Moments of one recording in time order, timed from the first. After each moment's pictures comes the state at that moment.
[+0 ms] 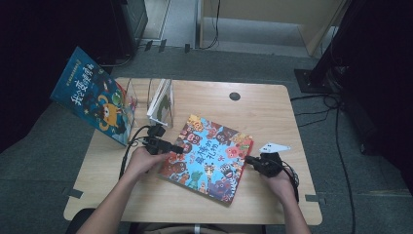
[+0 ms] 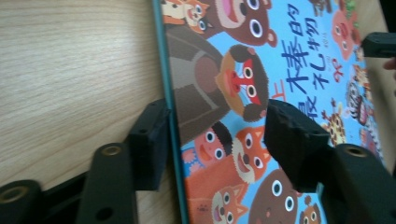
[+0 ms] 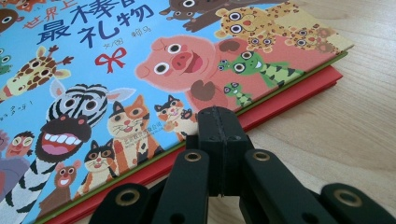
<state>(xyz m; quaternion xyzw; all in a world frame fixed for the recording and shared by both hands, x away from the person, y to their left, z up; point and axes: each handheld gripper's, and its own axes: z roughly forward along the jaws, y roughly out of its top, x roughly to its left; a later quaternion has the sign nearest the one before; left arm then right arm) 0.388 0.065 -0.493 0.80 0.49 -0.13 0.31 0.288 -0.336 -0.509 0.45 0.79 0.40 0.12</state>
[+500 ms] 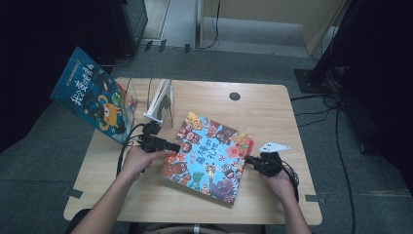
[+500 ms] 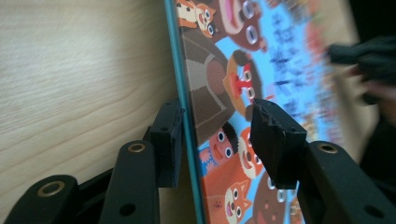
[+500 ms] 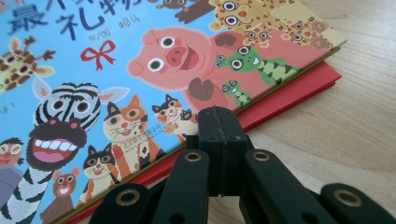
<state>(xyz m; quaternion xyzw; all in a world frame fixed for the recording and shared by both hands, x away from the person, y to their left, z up) 0.381 0.080 -0.461 0.77 0.50 -0.17 0.35 0.289 -0.335 -0.508 0.45 0.79 0.39 0.12</state>
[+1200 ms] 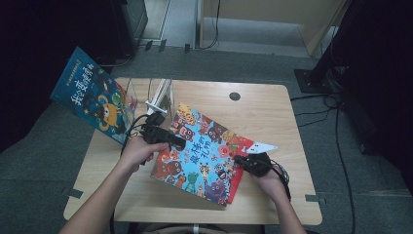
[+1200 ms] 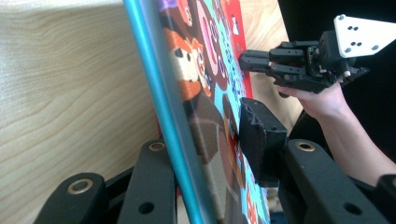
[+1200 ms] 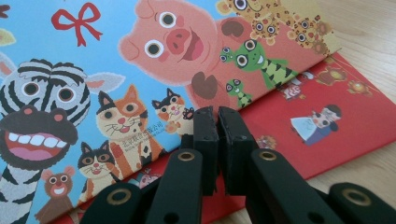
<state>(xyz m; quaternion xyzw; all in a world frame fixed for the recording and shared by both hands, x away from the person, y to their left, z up) 0.390 0.063 -0.417 0.78 0.47 -0.25 0.33 0.293 -0.301 -0.509 0.40 0.82 0.40 0.12</state>
